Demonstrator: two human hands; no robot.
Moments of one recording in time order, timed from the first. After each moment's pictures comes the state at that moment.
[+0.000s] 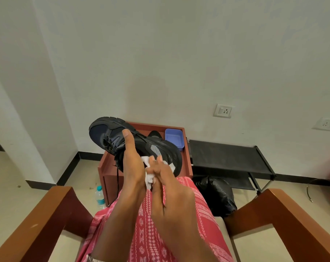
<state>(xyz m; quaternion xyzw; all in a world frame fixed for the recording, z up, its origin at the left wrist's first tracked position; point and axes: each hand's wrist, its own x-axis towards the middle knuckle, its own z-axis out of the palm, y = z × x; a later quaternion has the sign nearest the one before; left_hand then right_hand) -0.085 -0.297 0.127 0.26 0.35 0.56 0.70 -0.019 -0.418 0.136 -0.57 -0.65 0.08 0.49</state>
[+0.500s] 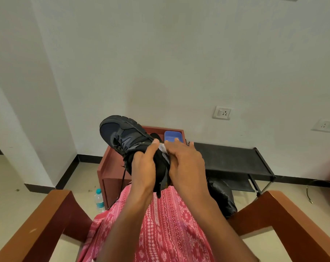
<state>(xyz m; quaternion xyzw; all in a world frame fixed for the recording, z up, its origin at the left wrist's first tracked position) -0.069 -0.314 0.140 0.37 0.41 0.57 0.61 0.021 -0.355 0.164 -0.64 -0.65 0.00 0.40</state>
